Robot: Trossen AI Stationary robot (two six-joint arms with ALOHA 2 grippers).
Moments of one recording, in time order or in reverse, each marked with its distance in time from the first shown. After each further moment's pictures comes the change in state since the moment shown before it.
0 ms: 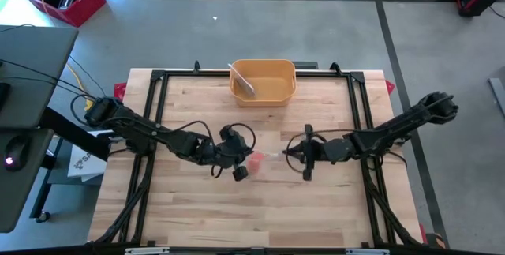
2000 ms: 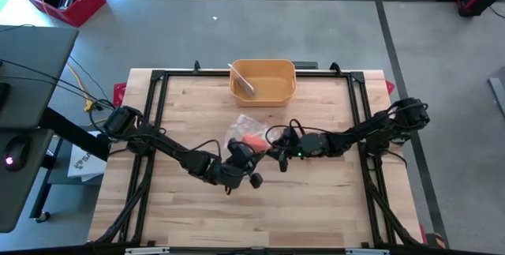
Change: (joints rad) left arm -0.086 0.226 0.004 0.432 -0.324 -0.103; right arm -0.191 0.396 0.003 0.500 -0.149 0.544
